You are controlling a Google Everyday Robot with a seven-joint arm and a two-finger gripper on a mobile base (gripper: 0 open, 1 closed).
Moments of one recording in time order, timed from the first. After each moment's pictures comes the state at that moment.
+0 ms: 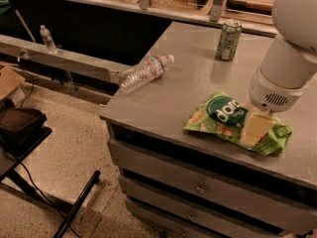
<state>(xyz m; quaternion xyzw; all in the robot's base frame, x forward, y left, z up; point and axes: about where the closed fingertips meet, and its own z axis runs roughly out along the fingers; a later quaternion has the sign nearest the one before) 0.447 -0.218 0.851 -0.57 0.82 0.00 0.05</state>
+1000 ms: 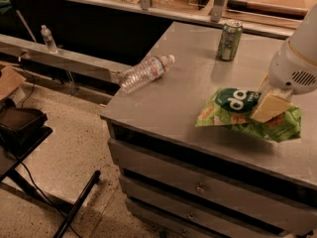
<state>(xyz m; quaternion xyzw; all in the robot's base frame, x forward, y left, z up) 0.455 -0.225 0.897 -0.56 0.82 0.04 0.10</state>
